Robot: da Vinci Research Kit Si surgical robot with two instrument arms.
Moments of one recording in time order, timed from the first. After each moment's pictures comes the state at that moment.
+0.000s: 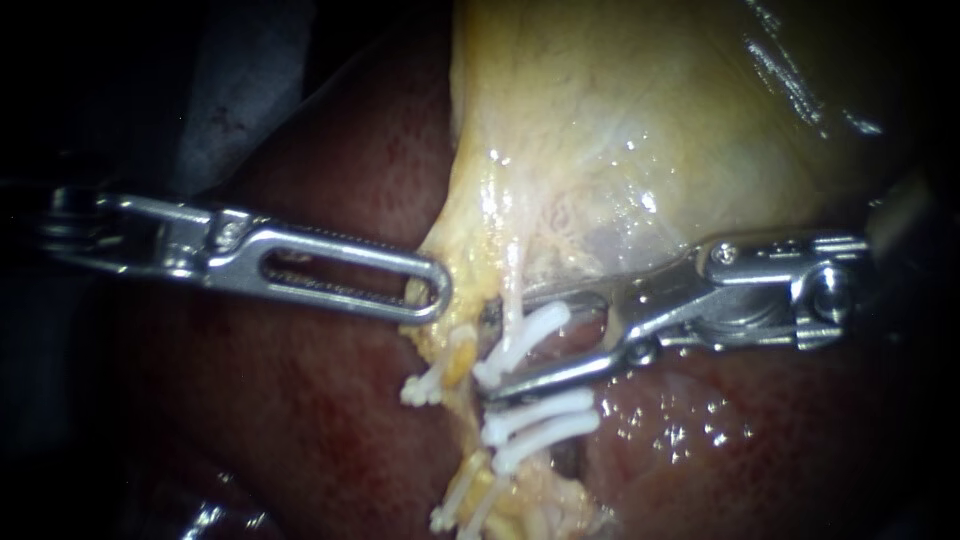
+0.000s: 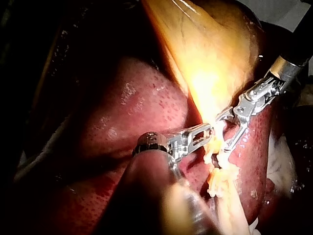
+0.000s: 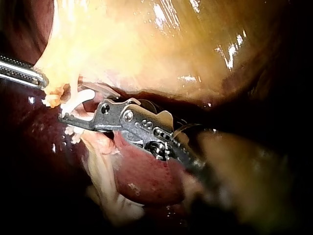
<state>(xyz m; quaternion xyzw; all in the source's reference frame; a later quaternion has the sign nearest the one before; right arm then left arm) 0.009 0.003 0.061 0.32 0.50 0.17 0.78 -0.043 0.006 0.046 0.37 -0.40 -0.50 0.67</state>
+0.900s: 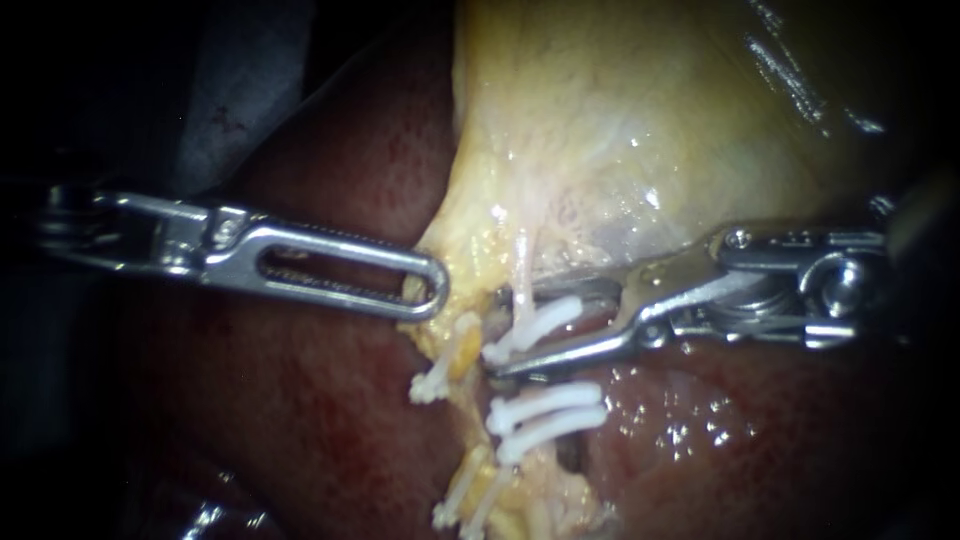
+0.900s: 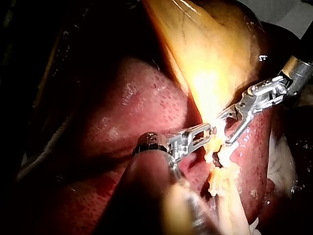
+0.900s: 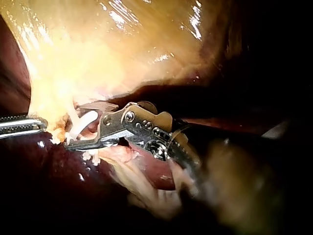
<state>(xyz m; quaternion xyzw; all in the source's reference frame) 0.008 0.004 0.060 0.41 0.43 0.32 0.74 -0.043 0.006 0.046 0.37 -0.40 -0.50 0.67</state>
